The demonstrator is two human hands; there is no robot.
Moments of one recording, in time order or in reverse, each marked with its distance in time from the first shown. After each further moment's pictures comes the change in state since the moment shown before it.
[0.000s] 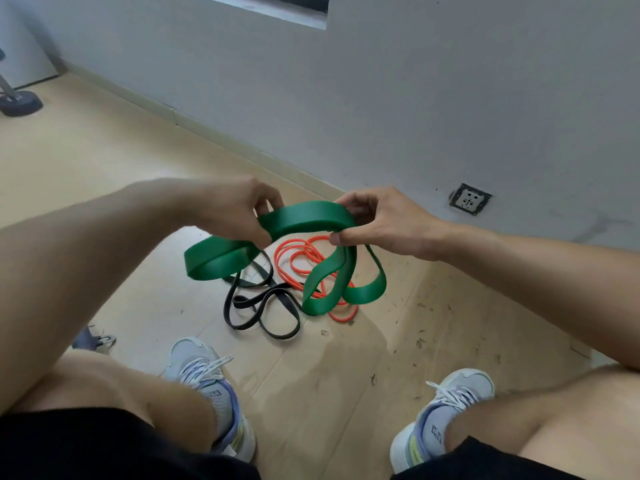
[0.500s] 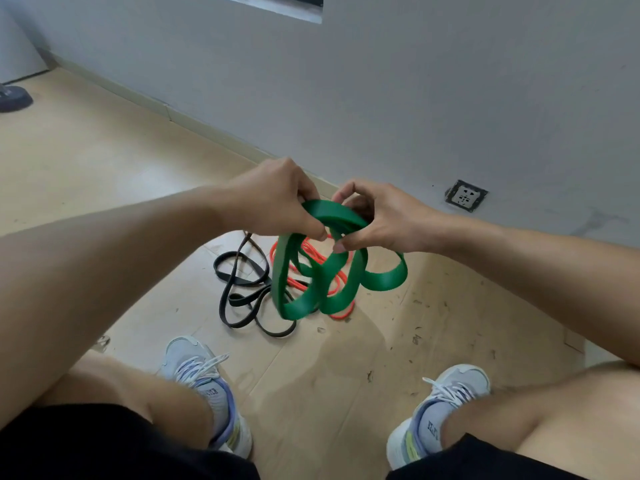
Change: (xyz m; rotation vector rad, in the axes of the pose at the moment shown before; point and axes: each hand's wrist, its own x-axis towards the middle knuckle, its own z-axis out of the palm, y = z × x) left_hand 0.015 0.042 0.017 -0.082 0.231 0.171; right_hand 0.001 0.003 -0.009 -0.101 -0.053 -0.005
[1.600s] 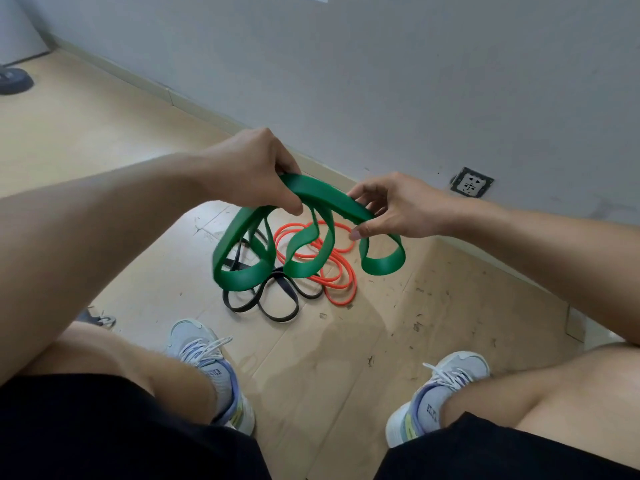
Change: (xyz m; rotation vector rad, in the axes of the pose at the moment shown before) left_hand -0.015 -0.013 -0.019 0.028 0.016 -0.064; right_hand -0.002 0.009 -0.009 -0.216 -0.071 0.054
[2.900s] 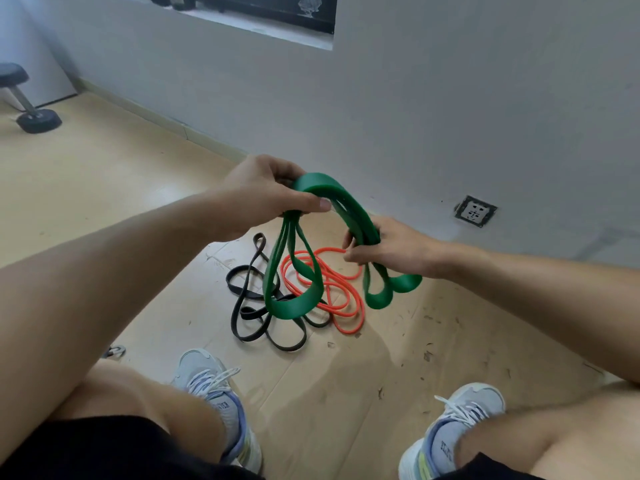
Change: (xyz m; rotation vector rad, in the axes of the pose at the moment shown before) left_hand 0.000 0.001 -0.005 -0.703 0.084 -0.073; right_hand 0.005 -0.009 0.020 0.158 0.061 -0.025
